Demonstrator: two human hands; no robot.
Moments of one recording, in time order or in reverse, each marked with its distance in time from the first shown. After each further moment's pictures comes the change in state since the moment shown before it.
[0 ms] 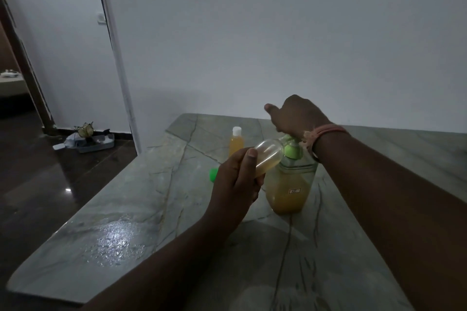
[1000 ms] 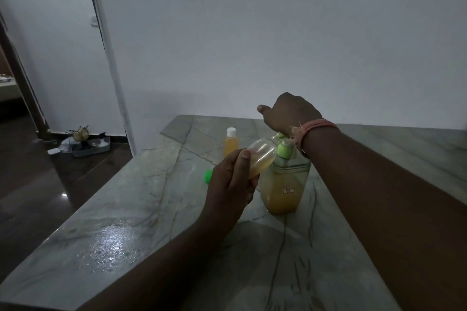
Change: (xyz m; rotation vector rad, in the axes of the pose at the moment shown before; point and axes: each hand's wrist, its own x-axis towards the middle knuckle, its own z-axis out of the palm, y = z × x) left_hand 0.001 -0.002 0.002 -0.006 0.022 -0.008; right_hand -0.017 -0.014 -0.014 -0.055 0.001 0.041
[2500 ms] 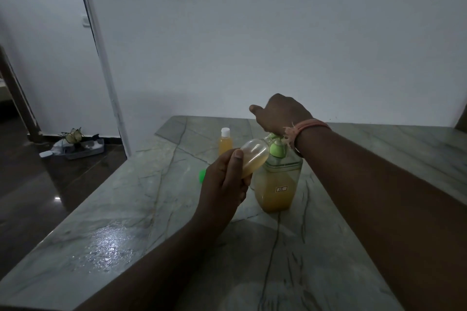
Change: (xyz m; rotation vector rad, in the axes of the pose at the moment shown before) left_hand -0.001 0.000 0.001 0.035 0.001 -0.015; right_hand 0.000 0.002 0.000 0.026 -0.030 0.003
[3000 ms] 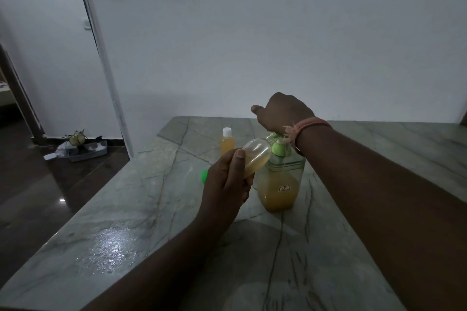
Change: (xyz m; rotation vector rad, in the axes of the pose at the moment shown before) left_hand 0.001 0.000 -0.001 -0.006 0.001 0.008; right_hand 0.002 -0.001 0.001 -0.042 0.011 -0.007
